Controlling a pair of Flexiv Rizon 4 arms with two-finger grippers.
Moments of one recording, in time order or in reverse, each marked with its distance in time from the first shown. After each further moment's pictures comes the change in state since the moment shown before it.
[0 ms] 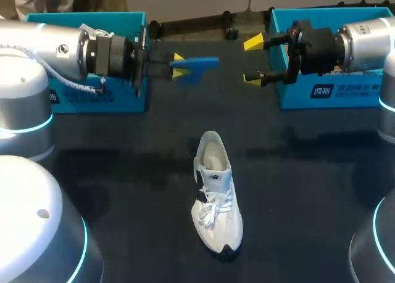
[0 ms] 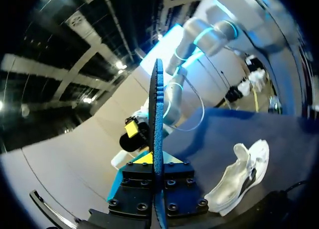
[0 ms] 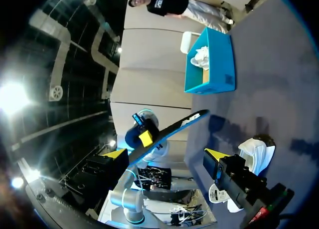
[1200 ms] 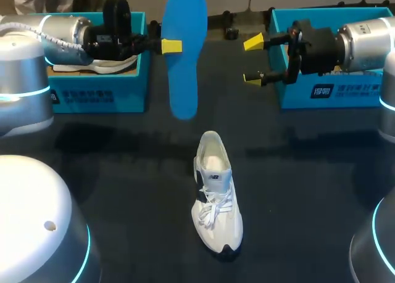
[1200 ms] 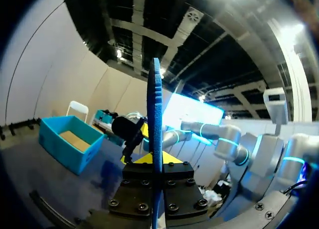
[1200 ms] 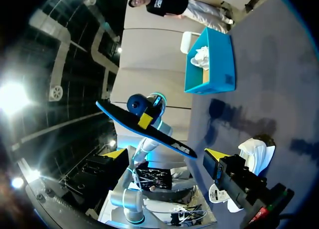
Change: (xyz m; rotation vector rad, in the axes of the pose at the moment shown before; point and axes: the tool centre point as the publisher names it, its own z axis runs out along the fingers) left arm -0.028 -0.004 -0.017 0.241 0.165 -1.159; right arm 0.000 0.000 0.000 0.000 0.000 0.001
